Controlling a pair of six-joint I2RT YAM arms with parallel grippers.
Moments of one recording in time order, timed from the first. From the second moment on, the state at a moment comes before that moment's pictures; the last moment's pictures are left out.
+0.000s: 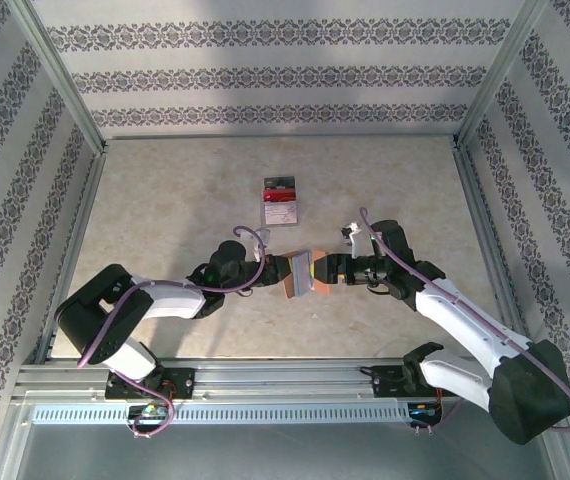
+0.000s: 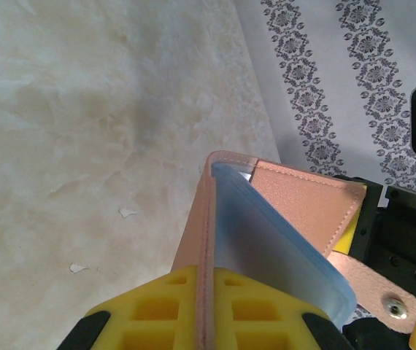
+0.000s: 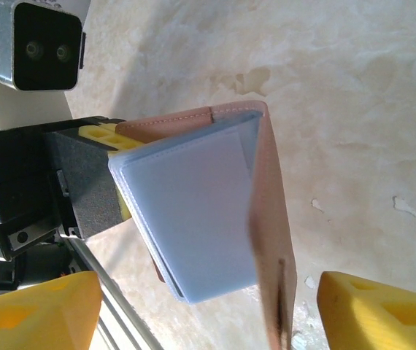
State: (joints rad) left arm -0.71 1.56 0.51 0.71 0.36 -0.97; right arm 0.43 1.06 0.59 -0.28 -0.61 0.50
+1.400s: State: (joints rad) left arm -0.71 1.56 0.53 0.72 0.38 -0.99; right arm 0.52 1.19 0.59 -0.23 -0.50 0.44
